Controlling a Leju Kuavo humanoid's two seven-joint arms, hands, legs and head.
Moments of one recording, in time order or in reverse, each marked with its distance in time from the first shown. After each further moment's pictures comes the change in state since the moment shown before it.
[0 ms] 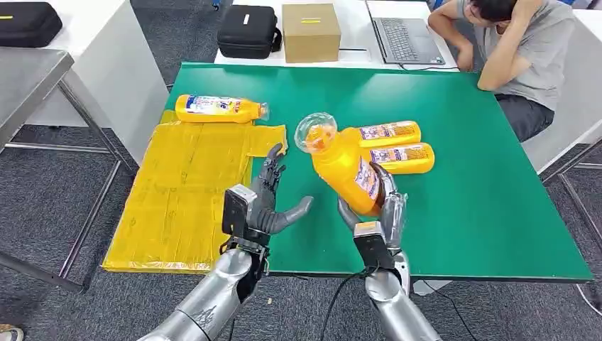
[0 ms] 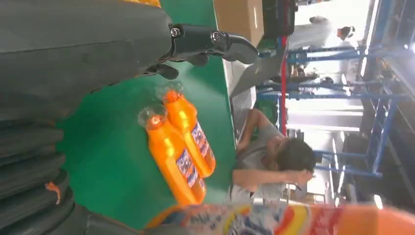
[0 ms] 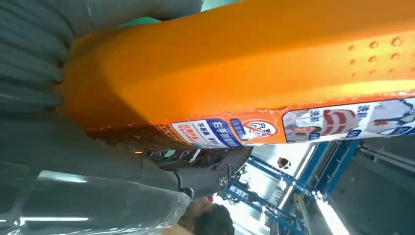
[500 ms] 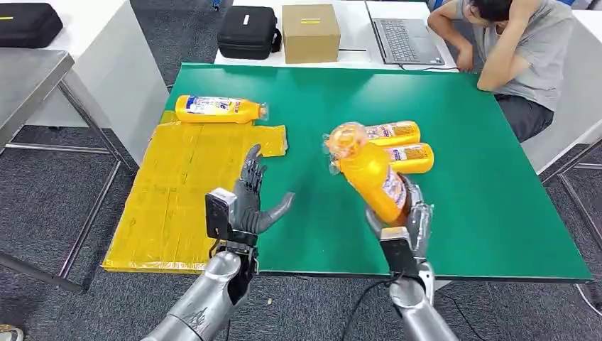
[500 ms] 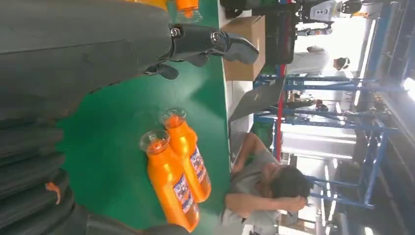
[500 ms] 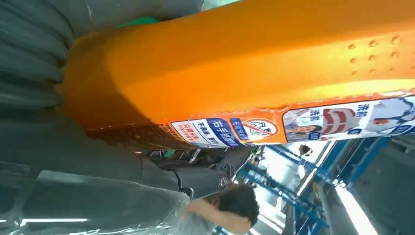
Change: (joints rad) left arm 0.040 0.018 0.077 -0.032 0.011 0.020 -0.032; right arm 0.045 -0.078 -0.054 -0.009 -0.044 0.000 0.000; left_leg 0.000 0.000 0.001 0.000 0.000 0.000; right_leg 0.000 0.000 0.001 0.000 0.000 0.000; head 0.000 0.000
